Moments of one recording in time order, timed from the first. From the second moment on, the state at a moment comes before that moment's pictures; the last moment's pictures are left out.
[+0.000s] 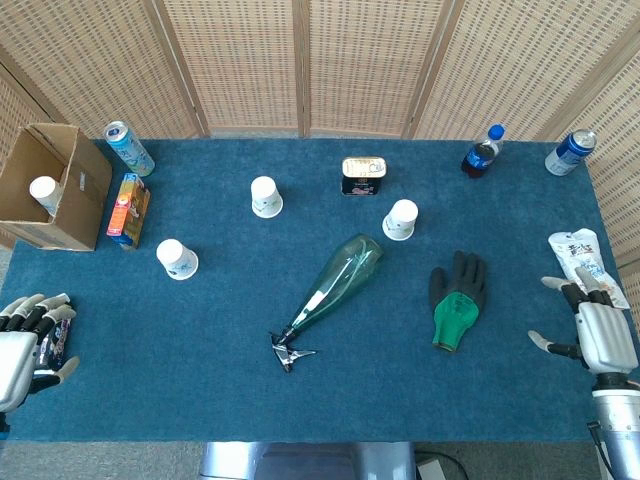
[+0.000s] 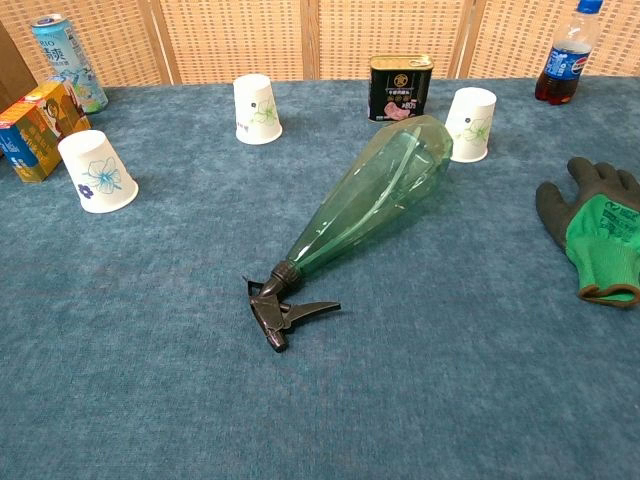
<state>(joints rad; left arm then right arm) -0.04 -0.98 -0.01 -1.93 1.51 1.49 0.24 0.17 -1.11 0.14 -1.60 -1.38 1.33 0.17</state>
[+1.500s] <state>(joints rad) -0.09 -1.02 -0.03 -1.83 1.40 1.40 0.18 0.80 -1.35 0.20 -1.68 -1.59 0.79 -0.02</state>
